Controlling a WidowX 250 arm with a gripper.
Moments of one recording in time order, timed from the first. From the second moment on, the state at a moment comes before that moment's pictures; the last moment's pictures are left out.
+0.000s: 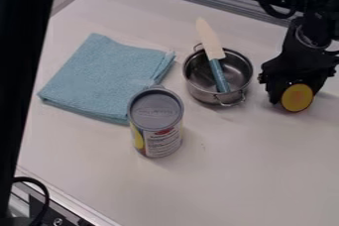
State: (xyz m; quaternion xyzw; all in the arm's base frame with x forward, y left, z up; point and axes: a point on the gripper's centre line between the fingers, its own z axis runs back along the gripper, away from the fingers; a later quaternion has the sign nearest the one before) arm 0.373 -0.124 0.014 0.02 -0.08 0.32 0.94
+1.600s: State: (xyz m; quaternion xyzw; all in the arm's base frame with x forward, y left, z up) arm 0.396 0.095 0.070 0.01 -0.16 0.45 0.88
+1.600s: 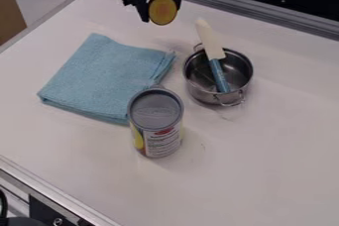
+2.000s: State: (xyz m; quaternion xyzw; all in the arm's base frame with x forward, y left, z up) arm 0.389 0.104 0.046 0.02 -0.14 0.46 0.88
